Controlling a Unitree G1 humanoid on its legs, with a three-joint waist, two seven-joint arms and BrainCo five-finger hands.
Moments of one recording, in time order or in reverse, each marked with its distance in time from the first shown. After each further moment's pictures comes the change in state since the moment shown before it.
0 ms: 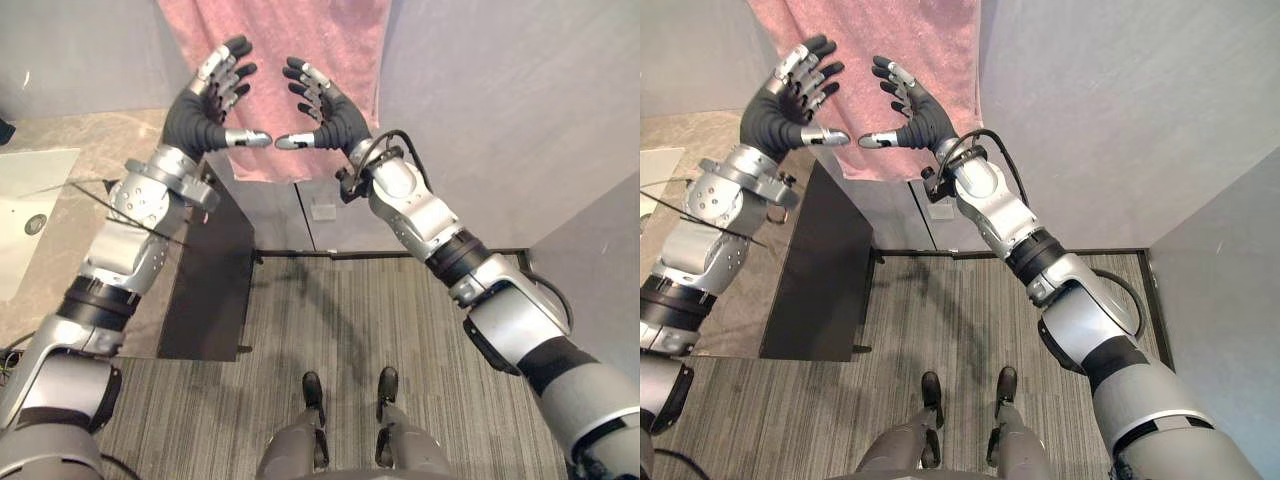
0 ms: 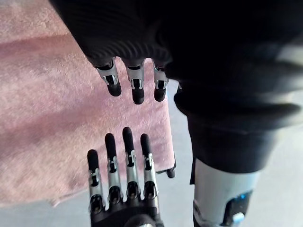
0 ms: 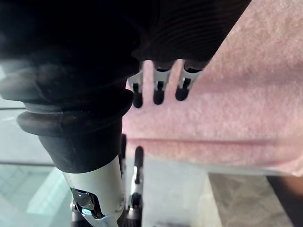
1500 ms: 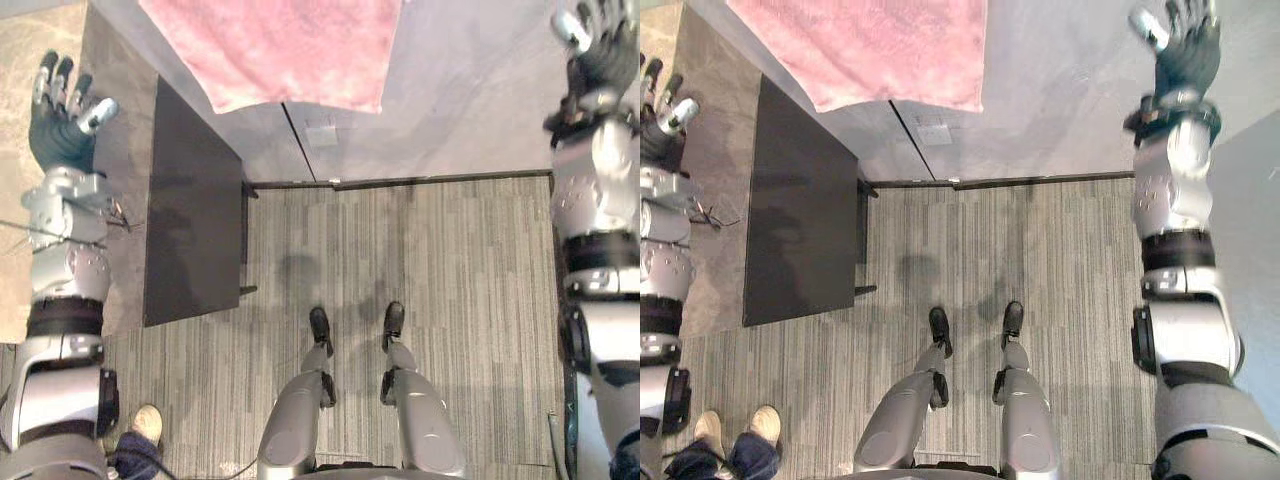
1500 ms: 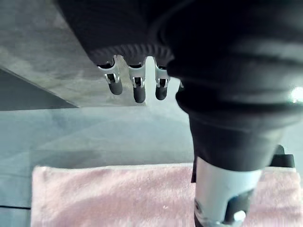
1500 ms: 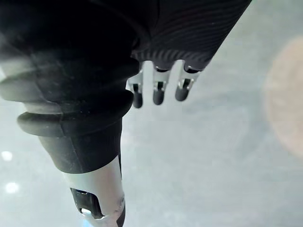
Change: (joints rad) left arm 0.408 -0.042 0.436 0.100 -0.103 0.009 -0.024; right arm 0.570 -0.362 -0.697 -0.267 0.210 -0.031 -0.041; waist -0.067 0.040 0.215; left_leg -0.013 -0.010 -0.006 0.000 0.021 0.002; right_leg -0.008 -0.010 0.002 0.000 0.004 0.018
